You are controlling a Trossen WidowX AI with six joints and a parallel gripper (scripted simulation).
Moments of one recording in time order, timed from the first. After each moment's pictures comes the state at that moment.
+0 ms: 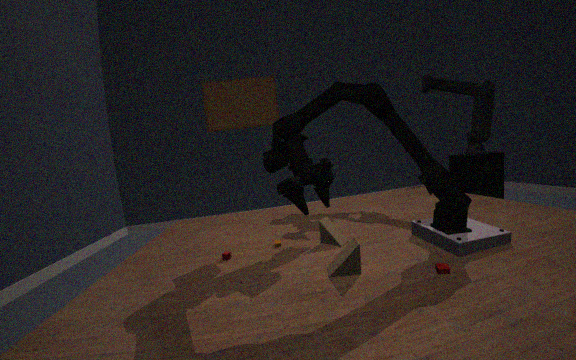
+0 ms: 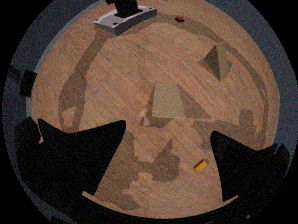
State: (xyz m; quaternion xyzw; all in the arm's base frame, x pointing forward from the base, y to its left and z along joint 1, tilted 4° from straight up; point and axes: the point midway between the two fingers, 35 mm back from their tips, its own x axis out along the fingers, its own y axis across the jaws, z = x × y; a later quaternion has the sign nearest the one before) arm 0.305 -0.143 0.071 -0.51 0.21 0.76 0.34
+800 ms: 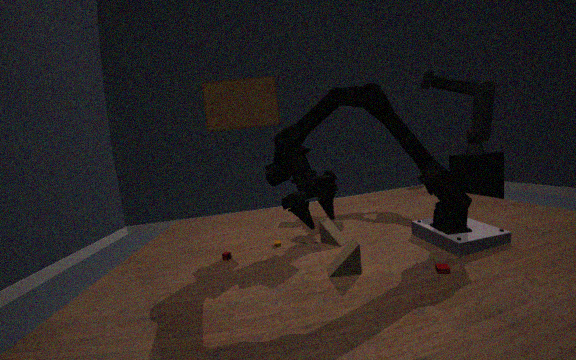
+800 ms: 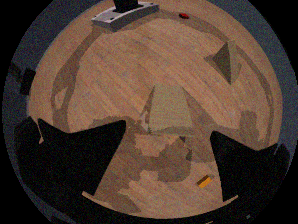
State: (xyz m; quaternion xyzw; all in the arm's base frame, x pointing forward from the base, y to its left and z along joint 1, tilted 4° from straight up) arm 0.296 -0.131 0.035 -0.50 0.20 0.78 0.33
